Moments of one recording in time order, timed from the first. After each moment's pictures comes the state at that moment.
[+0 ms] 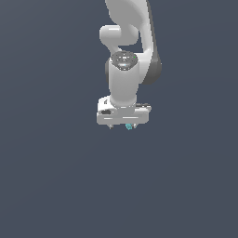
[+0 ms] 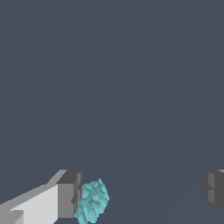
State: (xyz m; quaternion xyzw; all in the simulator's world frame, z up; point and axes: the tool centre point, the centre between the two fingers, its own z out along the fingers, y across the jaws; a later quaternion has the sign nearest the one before) arm 0.004 0.015 0.179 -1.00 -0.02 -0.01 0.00
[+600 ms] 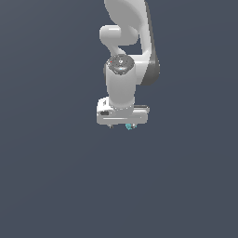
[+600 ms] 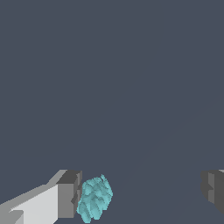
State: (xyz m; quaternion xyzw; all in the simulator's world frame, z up) arm -0.004 0.013 0.169 -1.00 0.00 0.01 0.02
